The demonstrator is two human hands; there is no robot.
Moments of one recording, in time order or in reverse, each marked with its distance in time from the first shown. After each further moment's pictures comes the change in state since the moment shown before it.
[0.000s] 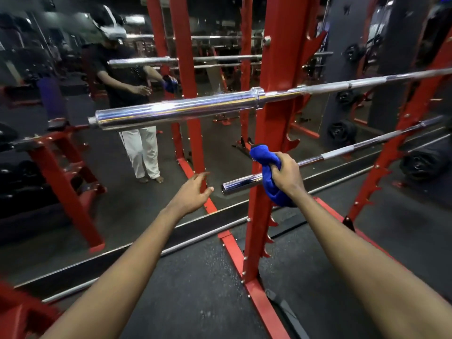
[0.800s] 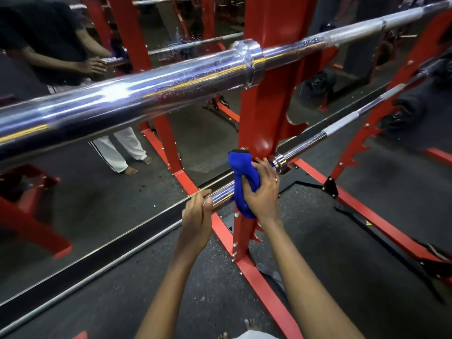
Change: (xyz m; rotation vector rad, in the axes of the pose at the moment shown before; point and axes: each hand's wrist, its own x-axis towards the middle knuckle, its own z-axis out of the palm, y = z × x) left_hand 0.086 -0.032 0.141 -0.363 0.135 -0.009; right_hand 0.027 0.098 0.148 0.023 0.250 0.056
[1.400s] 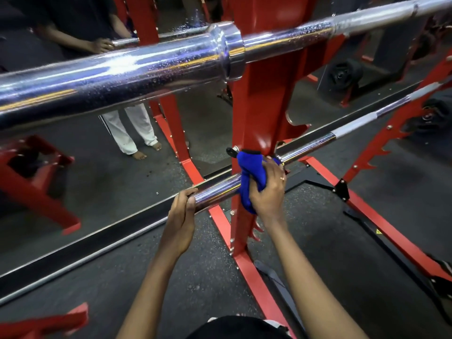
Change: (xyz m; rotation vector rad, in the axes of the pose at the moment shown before) left_hand -0.004 0.006 0.006 -0.094 0.013 -0.130; right_hand 0.021 0.039 -0.013 0.027 0.059 -0.056
